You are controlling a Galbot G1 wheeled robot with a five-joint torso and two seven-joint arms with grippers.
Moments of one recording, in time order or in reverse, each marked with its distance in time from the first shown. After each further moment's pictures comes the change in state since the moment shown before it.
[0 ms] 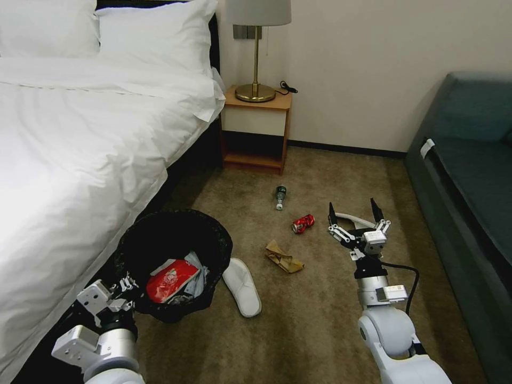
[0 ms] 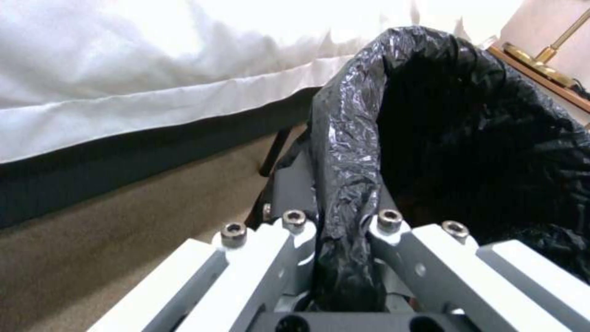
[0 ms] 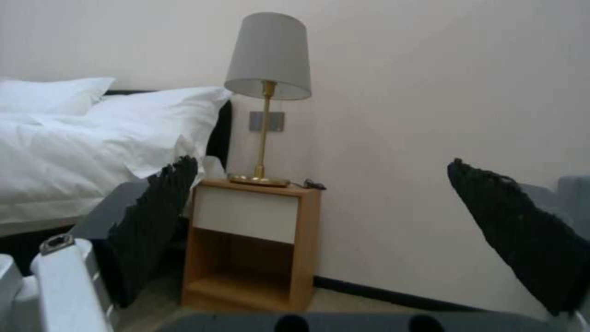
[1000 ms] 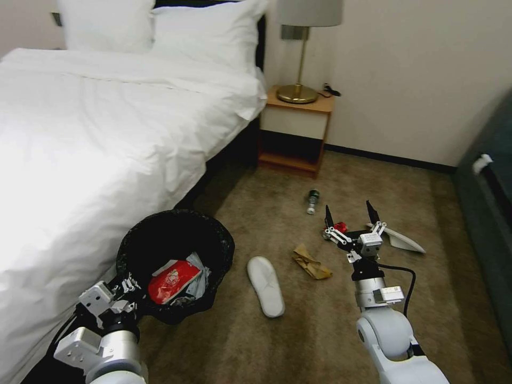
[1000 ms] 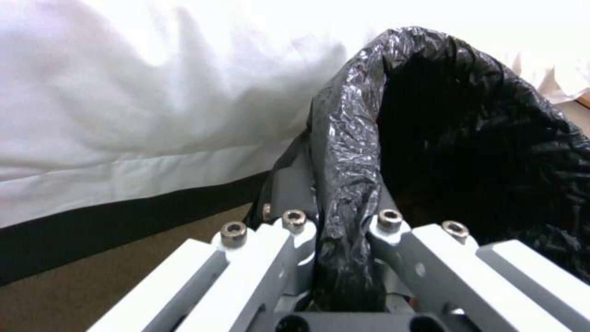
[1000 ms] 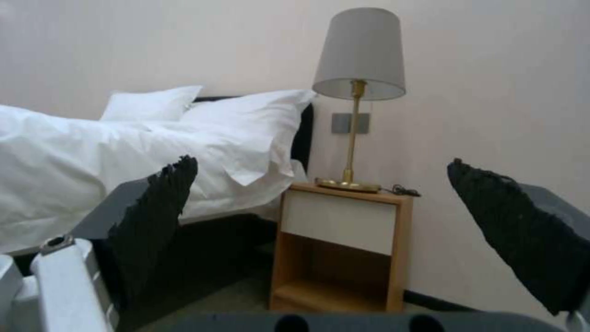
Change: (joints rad) left arm 0.019 -0.008 0.015 -0.005 0.030 -0.015 0.002; right arm -0.003 -0.007 -0.013 -0.001 -0.002 -0.003 -0.002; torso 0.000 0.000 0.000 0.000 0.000
